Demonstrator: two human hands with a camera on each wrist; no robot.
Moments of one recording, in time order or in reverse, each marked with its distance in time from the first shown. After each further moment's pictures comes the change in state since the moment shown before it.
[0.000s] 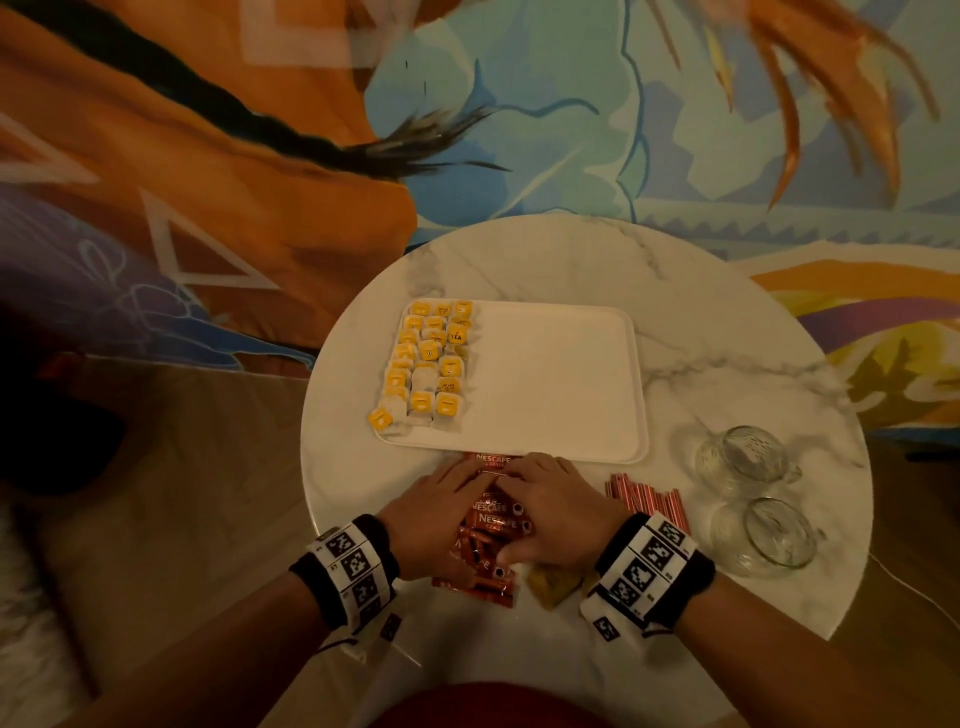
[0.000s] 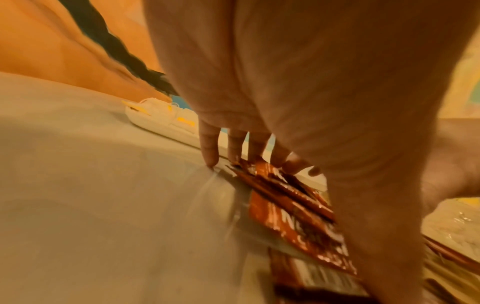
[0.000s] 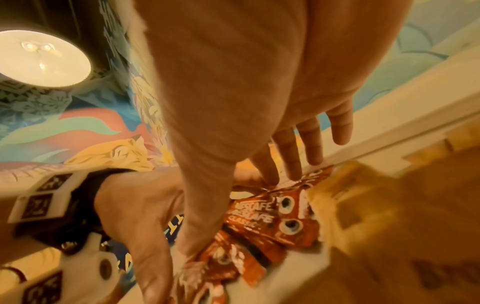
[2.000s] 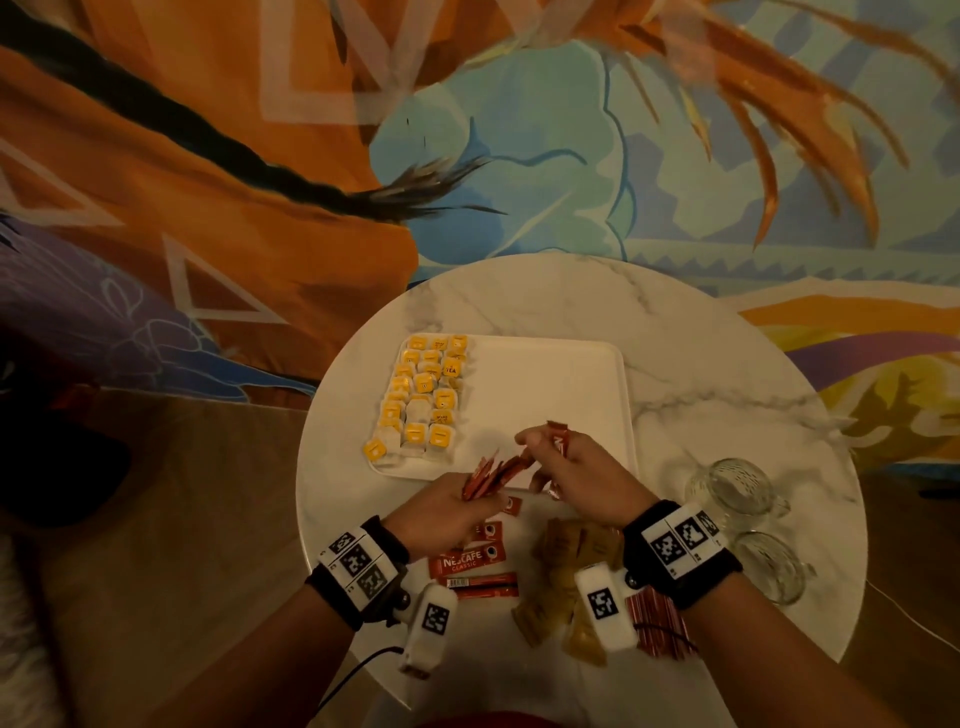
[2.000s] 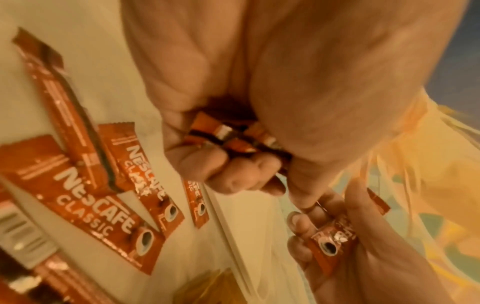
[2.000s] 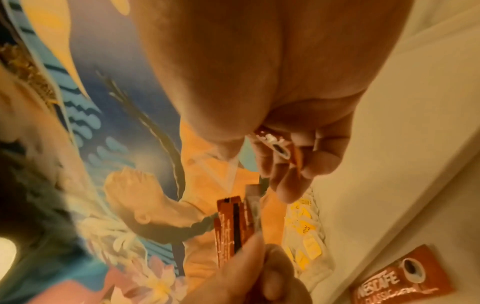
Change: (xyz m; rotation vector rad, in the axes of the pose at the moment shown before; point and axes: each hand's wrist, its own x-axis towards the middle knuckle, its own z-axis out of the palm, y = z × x) left_hand 0.017 0.057 -0.058 -0.890 0.048 -0.279; right_hand -0.008 0.023 -0.064 0.999 0.312 0.176
